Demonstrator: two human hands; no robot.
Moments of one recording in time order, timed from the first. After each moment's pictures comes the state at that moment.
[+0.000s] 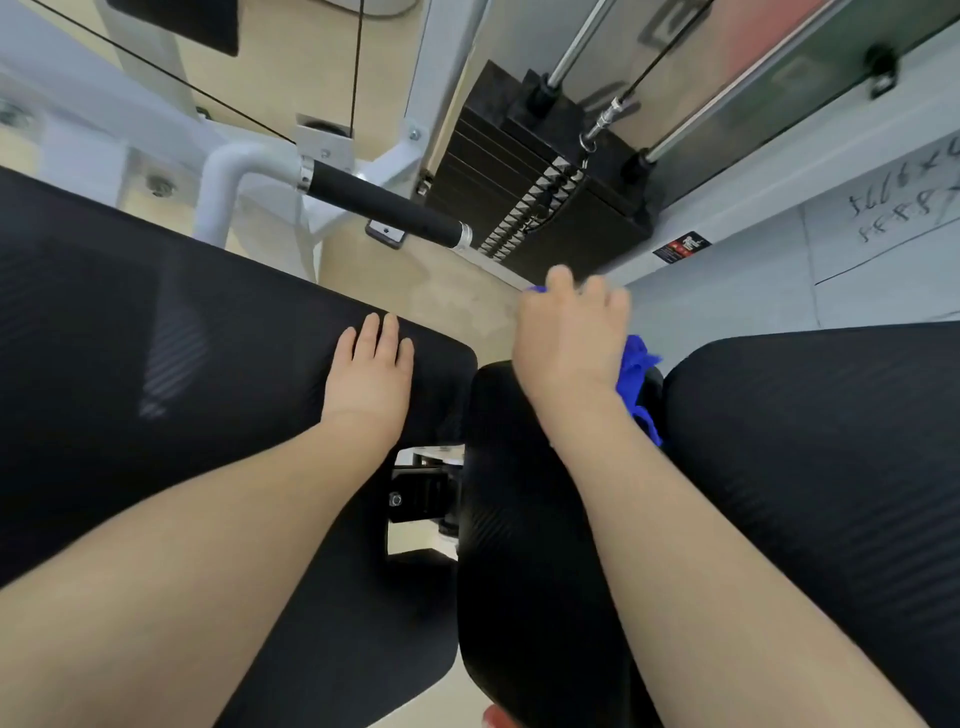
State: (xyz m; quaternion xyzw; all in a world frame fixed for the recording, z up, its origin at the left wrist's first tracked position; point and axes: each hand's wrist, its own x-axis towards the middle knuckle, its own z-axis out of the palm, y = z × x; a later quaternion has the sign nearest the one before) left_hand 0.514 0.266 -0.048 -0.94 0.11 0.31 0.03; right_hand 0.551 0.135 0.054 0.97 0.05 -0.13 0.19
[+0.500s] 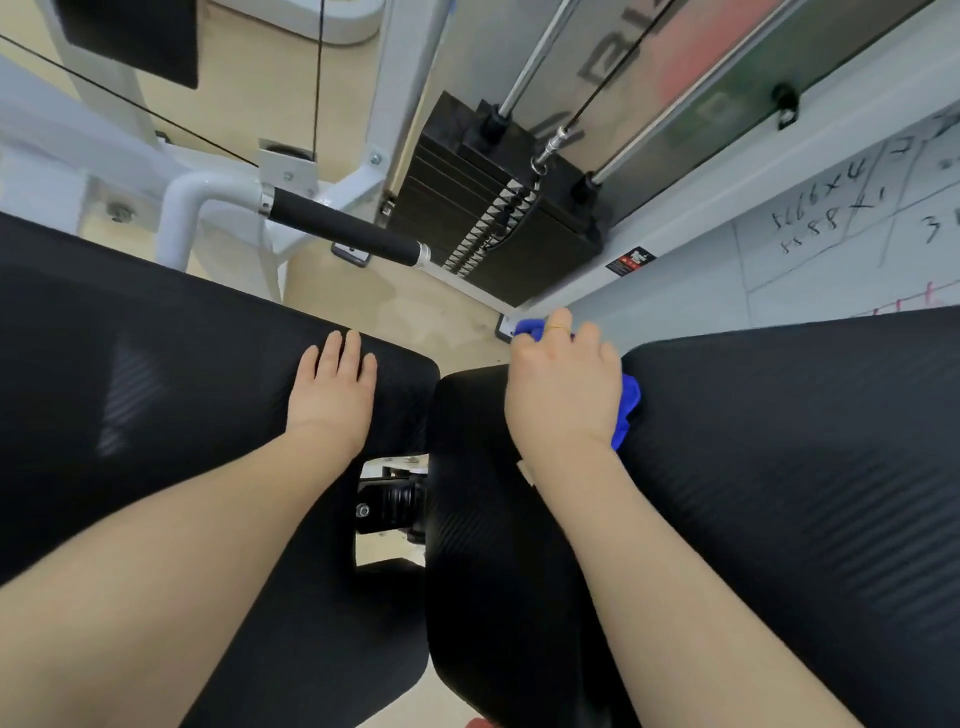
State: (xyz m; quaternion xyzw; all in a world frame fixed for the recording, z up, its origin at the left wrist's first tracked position) left_hand 0.512 0.265 -0.047 -0.94 0.11 0.31 0.04; right_hand 0.515 0.116 0.092 0.98 0.01 -0.11 0.19
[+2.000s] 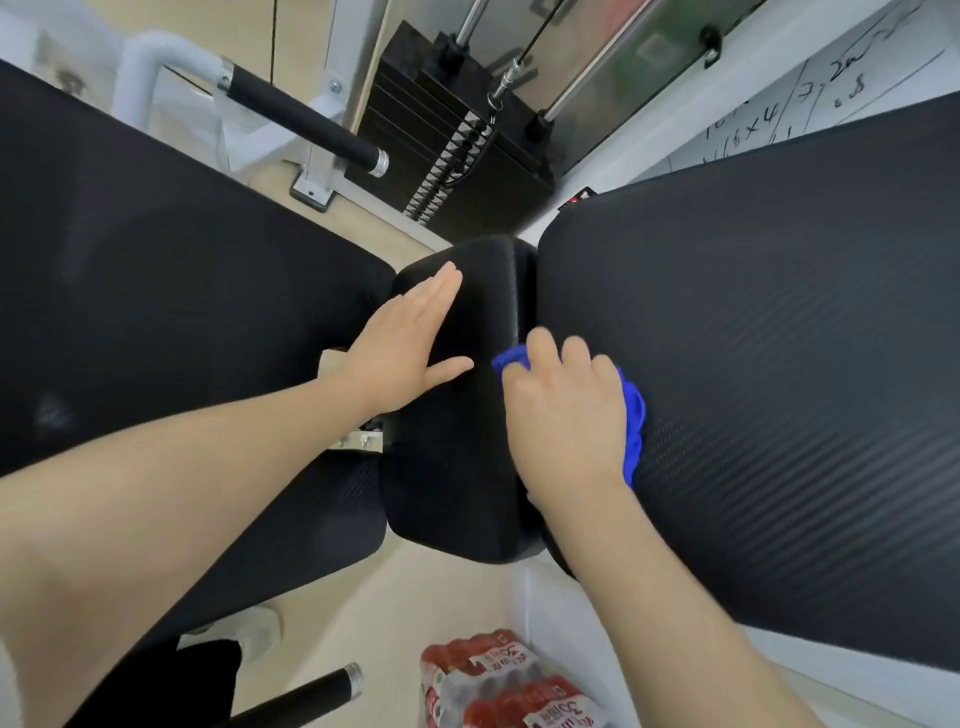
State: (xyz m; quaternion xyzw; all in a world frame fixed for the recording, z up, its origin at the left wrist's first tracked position) left_hand 0.433 0.200 0.015 -0.89 0.20 0.12 -0.38; right_hand 0.373 0.091 0.138 0.97 0.07 -0.06 0.24
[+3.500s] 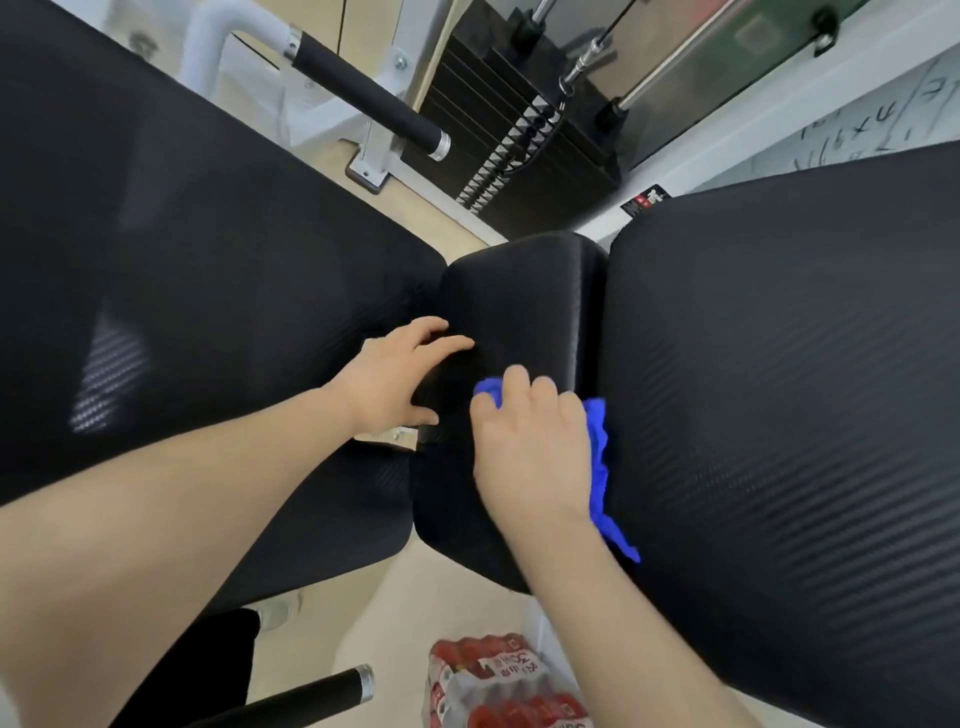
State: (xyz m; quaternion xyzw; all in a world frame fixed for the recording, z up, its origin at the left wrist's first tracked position) left_hand 0.413 0.232 -0.042 -0.89 0.20 0.24 -0.34; right_hand 0.367 0.112 0.083 0.96 0.14 -0.14 0.18
